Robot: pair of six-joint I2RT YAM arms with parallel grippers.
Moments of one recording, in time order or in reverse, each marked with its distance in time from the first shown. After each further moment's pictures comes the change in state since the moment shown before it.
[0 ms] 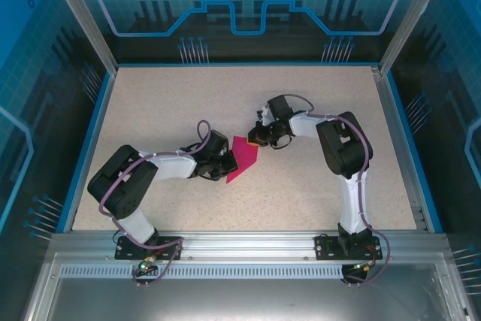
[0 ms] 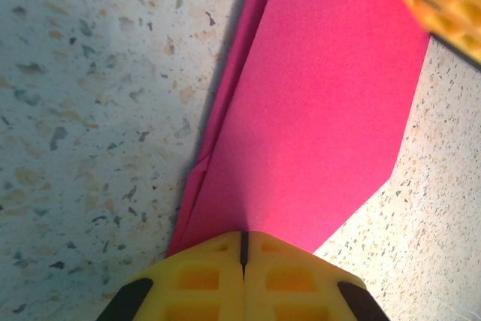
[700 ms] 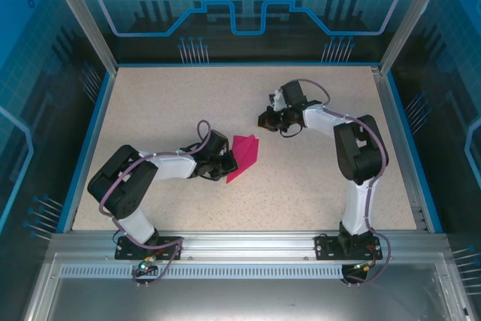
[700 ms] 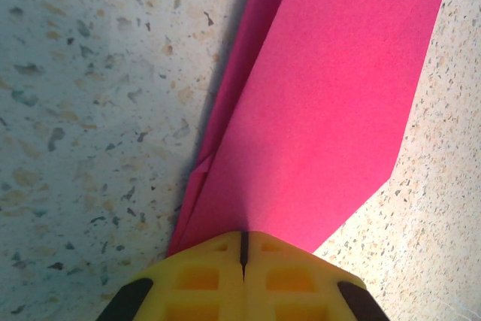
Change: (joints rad) left arm 0.000 0.000 0.000 0.002 0.004 0.001; right arm -0.067 -0.160 0.007 -0.043 0.046 -0.034
